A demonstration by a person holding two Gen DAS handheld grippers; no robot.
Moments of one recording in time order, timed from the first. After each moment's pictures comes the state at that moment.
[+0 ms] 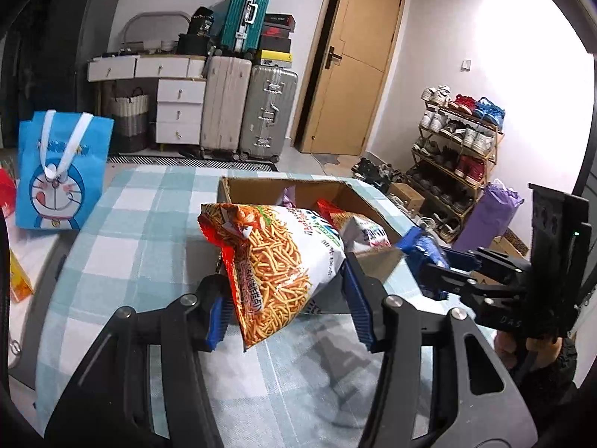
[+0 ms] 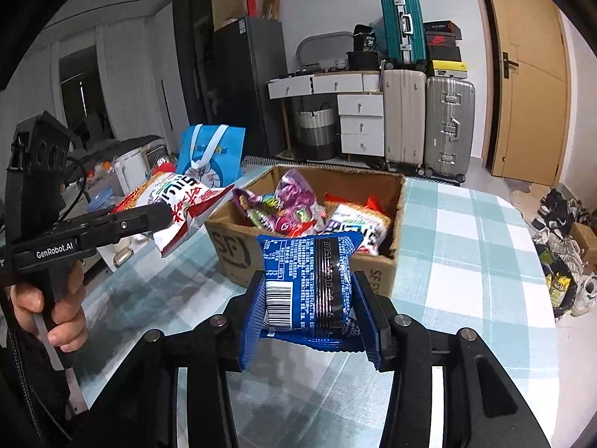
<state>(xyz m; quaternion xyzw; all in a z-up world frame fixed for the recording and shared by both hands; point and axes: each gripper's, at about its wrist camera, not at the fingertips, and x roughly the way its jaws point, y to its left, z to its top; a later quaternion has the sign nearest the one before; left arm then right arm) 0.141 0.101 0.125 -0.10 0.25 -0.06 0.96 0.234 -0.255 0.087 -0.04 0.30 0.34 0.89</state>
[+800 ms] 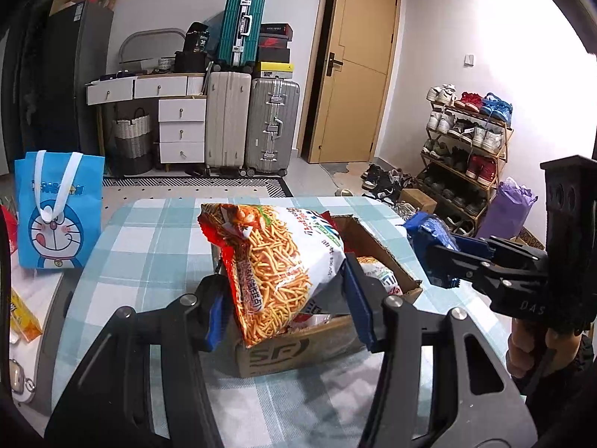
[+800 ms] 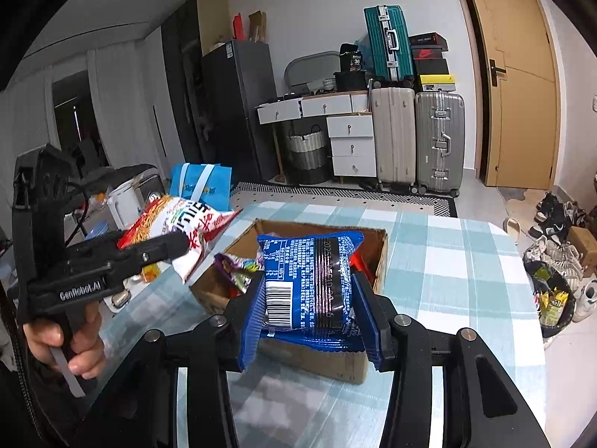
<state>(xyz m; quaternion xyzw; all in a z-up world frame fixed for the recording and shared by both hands) 0.224 0.072 0.168 -0.07 0.24 -0.05 0.97 0.268 -0.259 0.128 0.00 0.28 0.34 0.90</state>
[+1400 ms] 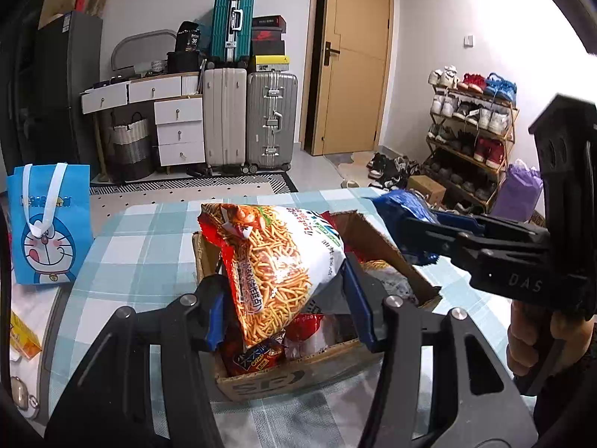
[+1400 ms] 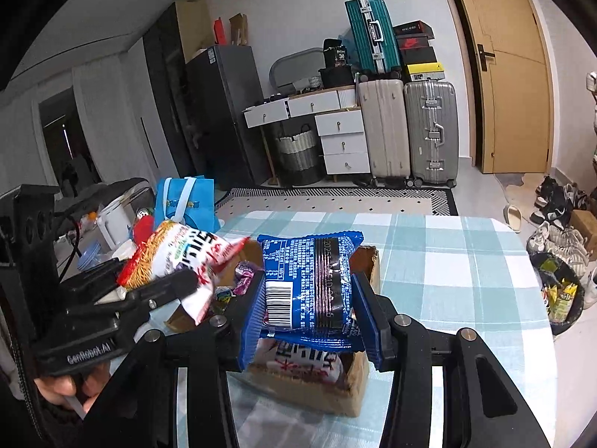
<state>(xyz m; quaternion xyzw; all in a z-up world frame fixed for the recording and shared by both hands) 0.294 0.040 0.141 -0.03 0.26 -0.04 0.96 0.322 -0.243 0.127 0.02 0.30 0.32 0.90</state>
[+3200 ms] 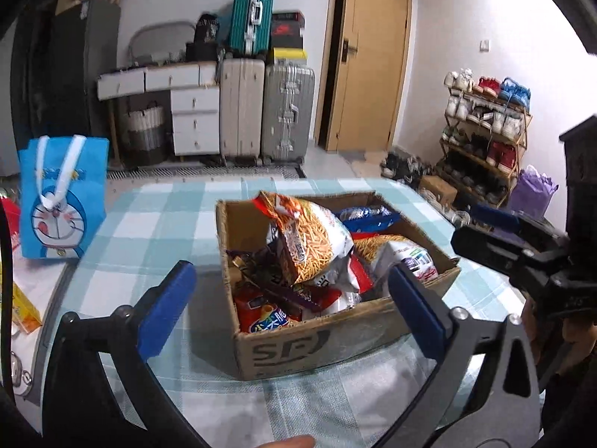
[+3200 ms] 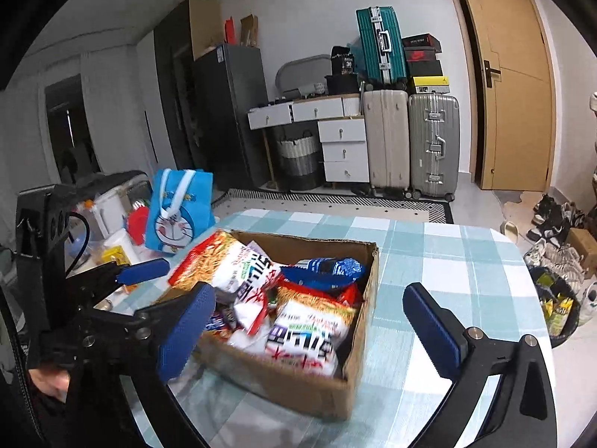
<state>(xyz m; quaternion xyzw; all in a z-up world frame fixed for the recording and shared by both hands) 0.358 0.066 0.054 -0.05 0.25 -0.01 0.97 0.310 -0.249 0.104 0.01 0.27 0.32 0.91</state>
